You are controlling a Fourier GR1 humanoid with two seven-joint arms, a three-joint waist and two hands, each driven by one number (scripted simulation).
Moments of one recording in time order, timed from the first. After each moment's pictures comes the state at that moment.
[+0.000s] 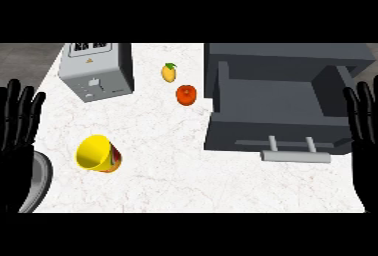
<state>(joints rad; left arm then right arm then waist) 0.02 0.16 0.03 -2.10 0.00 0.02 -0.01 -0.01 -0.08 -0.03 -2.10 -0.02 -0.01 -0.04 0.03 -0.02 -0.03</state>
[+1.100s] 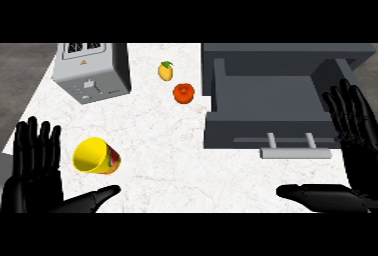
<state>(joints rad) 0.22 0.01 -0.07 -2.02 0.09 0.30 -0.08 -0.01 -0.13 -0.03 -2.03 0.03 0.08 -0.01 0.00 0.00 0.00</state>
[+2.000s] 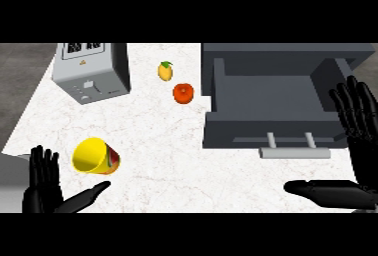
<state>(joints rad) 0.22 0.02 0.15 -1.51 0.16 0.24 -0.39 -0.03 -0.15 -0.08 -2.00 0.01 0.12 -0.02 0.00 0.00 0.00</state>
